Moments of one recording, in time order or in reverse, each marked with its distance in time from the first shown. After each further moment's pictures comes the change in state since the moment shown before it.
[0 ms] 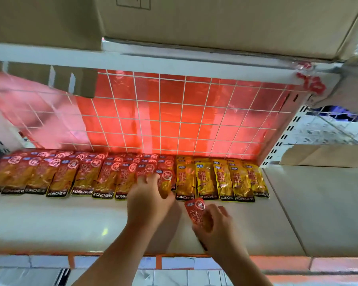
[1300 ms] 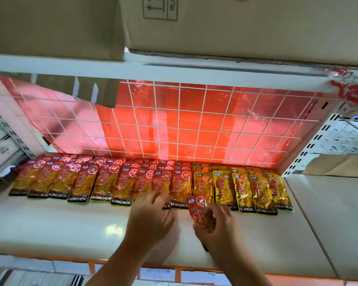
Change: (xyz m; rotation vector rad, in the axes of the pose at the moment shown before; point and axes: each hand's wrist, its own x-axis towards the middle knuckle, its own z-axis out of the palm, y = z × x) left_hand -0.007 -0.054 -0.013 -0.026 -0.020 0.254; right_hand 0.014 -0.047 0.011 0.137 0.072 -0.091
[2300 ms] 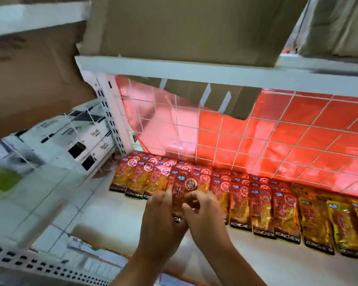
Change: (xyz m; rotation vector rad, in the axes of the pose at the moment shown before) left_hand -0.025 -0.184 -0.097 -0.004 0.204 -0.212; right_hand 0.055 -0.225 0.184 0.201 -0.126 -0.176
